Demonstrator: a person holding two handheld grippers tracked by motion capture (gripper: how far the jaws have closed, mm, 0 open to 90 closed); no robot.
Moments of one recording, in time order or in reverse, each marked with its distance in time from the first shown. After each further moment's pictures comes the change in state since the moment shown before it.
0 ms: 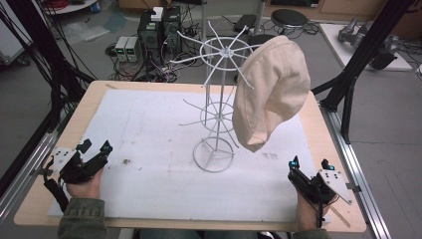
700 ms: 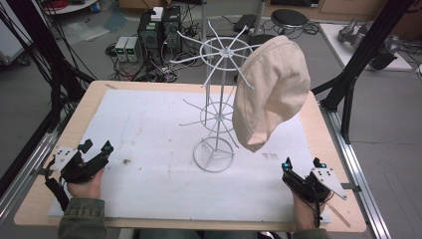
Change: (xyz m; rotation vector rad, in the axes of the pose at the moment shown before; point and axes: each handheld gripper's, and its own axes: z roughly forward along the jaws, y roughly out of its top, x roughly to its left) left arm 0.001 -0.002 0.003 0.020 -0.006 0.001; right arm 0.007 -0.002 0.004 0.053 0.093 -0.039
